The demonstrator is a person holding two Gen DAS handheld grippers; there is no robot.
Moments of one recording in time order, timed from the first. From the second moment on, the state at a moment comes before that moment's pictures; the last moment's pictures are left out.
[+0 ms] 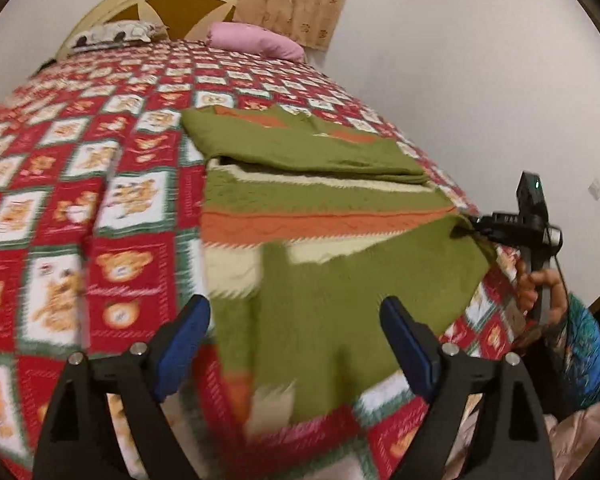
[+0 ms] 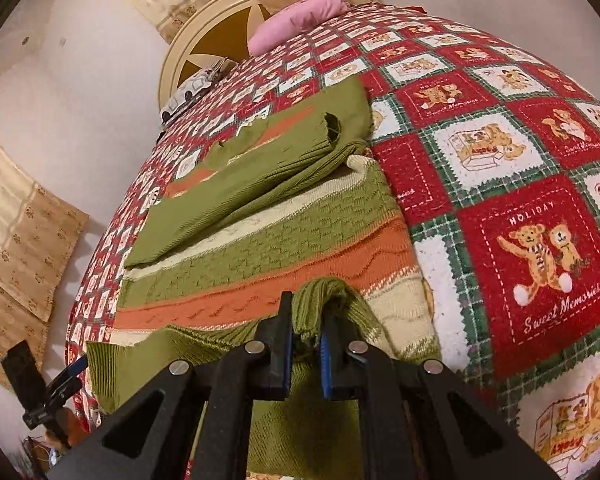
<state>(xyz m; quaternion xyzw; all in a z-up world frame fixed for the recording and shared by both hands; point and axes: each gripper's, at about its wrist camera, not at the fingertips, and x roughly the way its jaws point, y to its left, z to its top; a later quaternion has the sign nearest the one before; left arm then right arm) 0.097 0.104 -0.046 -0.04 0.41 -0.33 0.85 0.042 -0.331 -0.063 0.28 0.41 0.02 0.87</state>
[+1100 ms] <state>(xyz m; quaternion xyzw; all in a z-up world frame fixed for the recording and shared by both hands) 0.096 0.077 -0.074 -0.03 0.40 -0.29 0.87 0.050 -0.276 -0.061 0.01 0.43 0.02 0.90</state>
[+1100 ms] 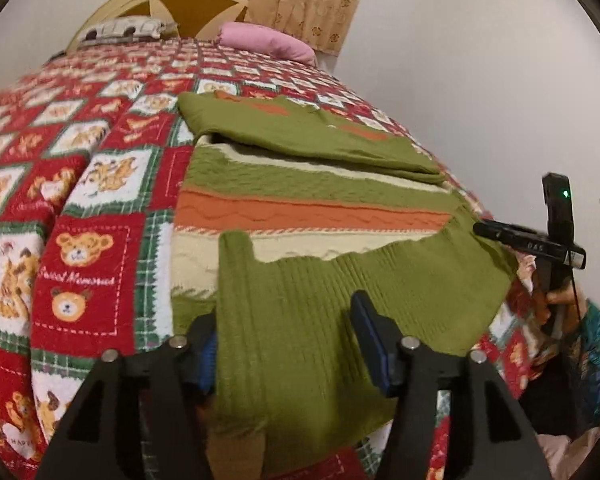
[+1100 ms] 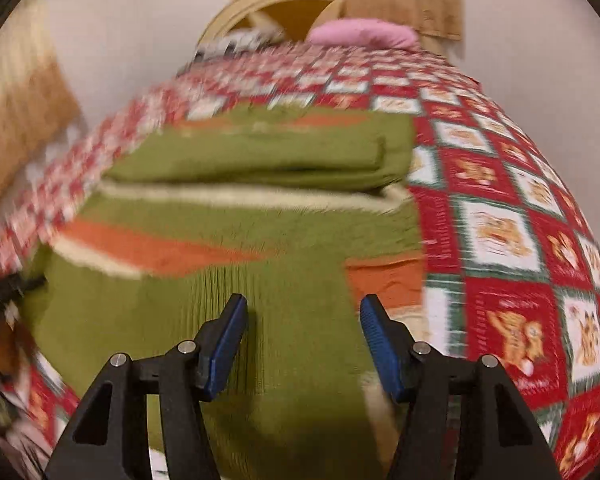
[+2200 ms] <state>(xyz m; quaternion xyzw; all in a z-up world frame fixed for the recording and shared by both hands) 0.123 0.085 -0.055 -0.08 0.41 -0.25 0.87 0.056 -0.278 -0.030 0.04 0.41 0.02 0.91</state>
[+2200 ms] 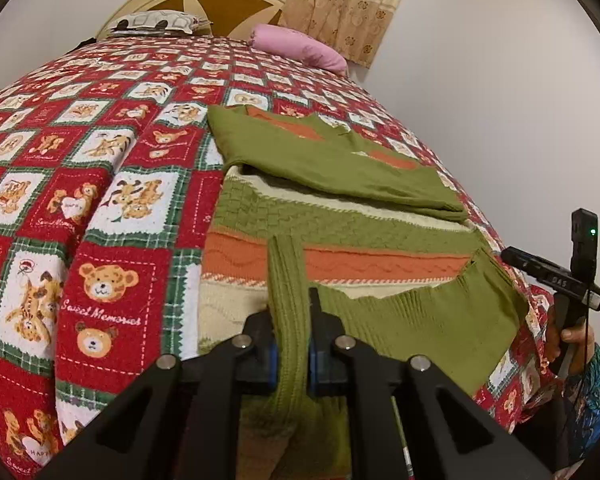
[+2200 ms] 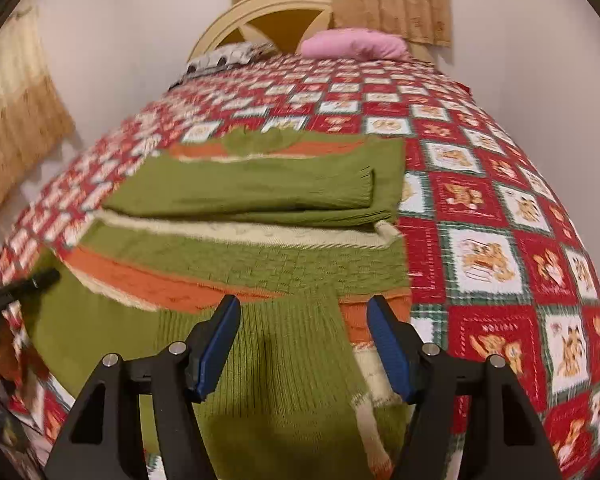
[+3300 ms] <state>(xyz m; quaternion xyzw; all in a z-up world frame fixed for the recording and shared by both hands) 0.250 0.071 0.000 -0.12 0.39 -0.21 0.89 0.125 -0.266 0.057 -0.03 0.28 -0.07 0.96</state>
